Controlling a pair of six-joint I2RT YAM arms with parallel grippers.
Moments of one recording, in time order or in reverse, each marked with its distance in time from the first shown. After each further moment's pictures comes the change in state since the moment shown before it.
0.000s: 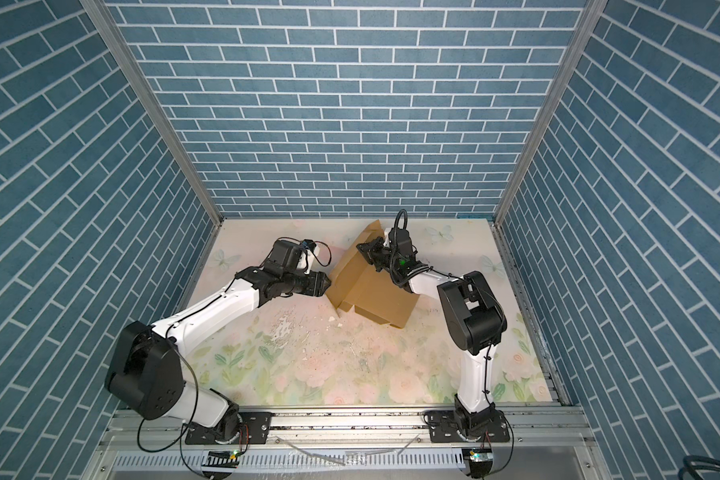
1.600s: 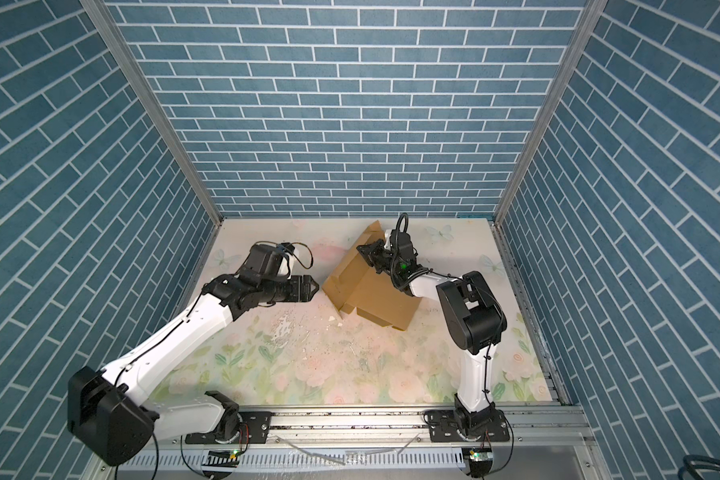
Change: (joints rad) left arm -0.017 -0.290 -0.077 -0.196 -0.031 -0.223; right arm 0.000 0.003 -0.048 0.081 -0.008 0.000
